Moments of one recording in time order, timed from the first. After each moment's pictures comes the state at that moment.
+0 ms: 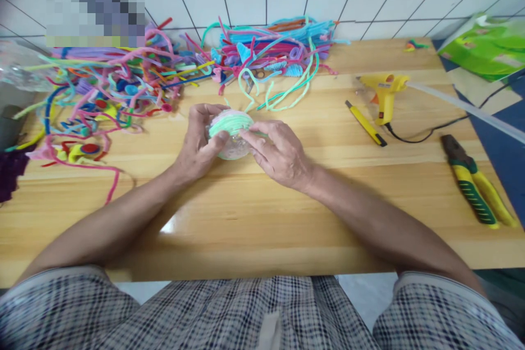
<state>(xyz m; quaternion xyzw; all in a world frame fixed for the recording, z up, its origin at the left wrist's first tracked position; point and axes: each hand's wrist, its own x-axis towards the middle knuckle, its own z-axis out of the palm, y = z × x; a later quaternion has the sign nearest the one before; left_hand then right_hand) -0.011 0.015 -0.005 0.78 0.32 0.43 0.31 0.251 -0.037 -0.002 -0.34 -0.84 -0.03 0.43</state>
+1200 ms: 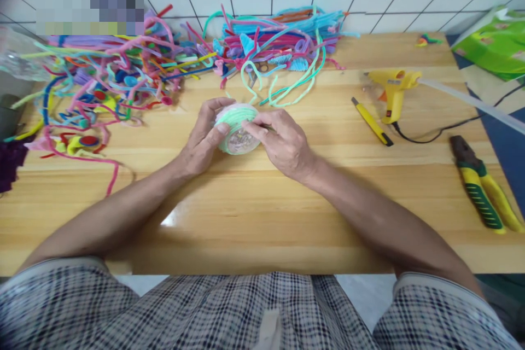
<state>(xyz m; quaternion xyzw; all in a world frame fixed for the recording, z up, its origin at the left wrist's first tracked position) -0.007 0.012 -0.003 0.74 0.31 0.42 0.42 0.246 -0.020 0.005 -0.32 -0.80 0.01 0.51</state>
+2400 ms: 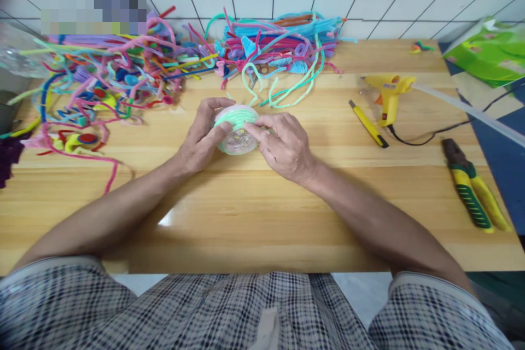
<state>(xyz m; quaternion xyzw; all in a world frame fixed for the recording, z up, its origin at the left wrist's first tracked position) -0.008 0.013 0.000 0.75 0.32 0.43 0.39 0.249 -0.024 0.003 -0.33 -0.81 -0.09 0.47</state>
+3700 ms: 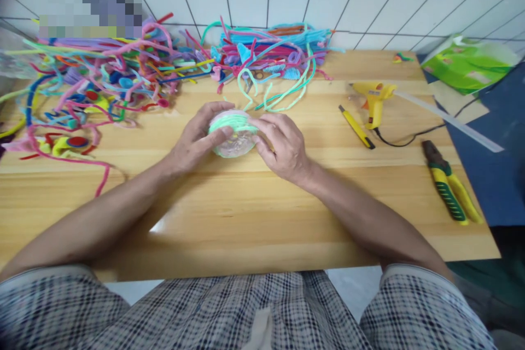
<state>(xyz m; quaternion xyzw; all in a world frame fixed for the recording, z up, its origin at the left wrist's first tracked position) -0.009 0.016 0.012 0.75 0.34 0.41 0.40 0.255 -0.027 0.004 -0.38 -0.80 -0.02 0.46</state>
